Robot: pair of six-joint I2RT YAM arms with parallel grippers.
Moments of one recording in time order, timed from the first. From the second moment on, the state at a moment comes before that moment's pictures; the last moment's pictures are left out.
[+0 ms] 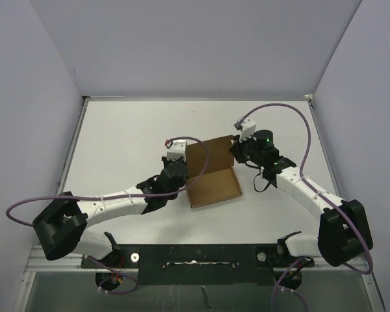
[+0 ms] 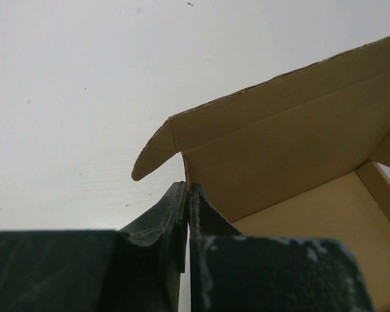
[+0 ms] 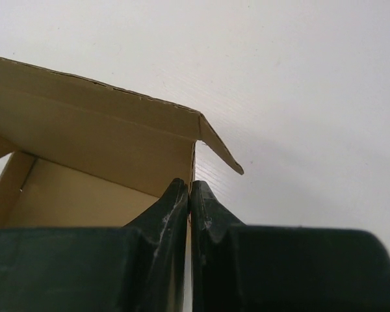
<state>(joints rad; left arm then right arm) -0.97 1.38 0.75 0.26 -0.76 -0.34 0.38 1.30 0.82 0.00 -0.18 -0.04</state>
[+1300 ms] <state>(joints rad) -0.68 1.29 0.57 0.51 -0.64 -0.25 0.65 1.62 0.97 0.31 0.11 -0.18</state>
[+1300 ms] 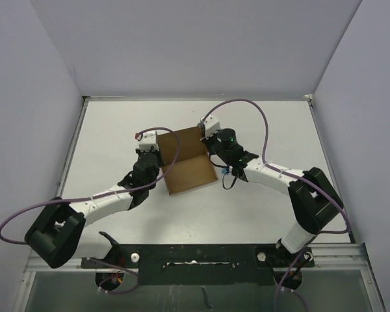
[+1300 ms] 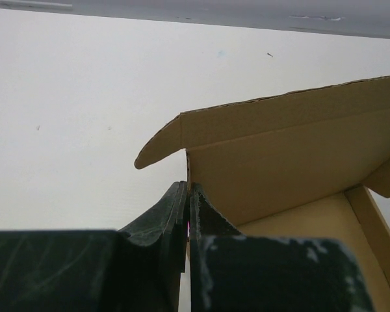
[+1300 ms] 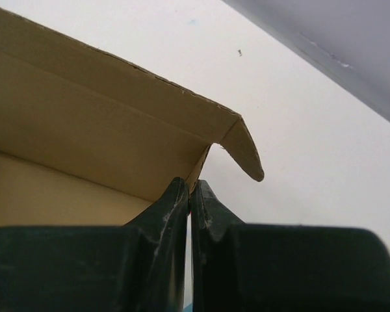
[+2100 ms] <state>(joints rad) -0.67 1.43 0.53 0.73 -0.56 -0.25 0.62 1.66 0.84 0.56 0.17 -0.18</state>
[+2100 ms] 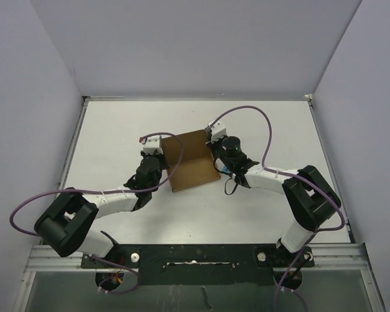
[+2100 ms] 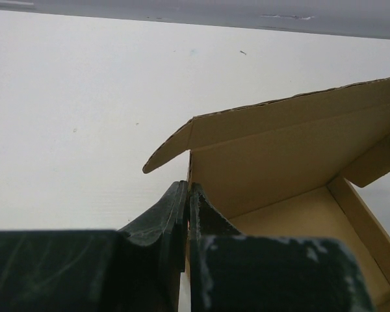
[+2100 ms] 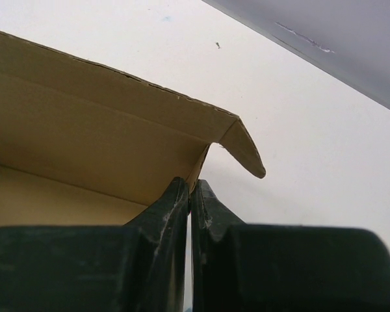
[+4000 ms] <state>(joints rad) -0.86 1.40 0.43 0.78 -0.78 -0.31 0.66 1.48 0.72 0.37 0.19 -0.09</state>
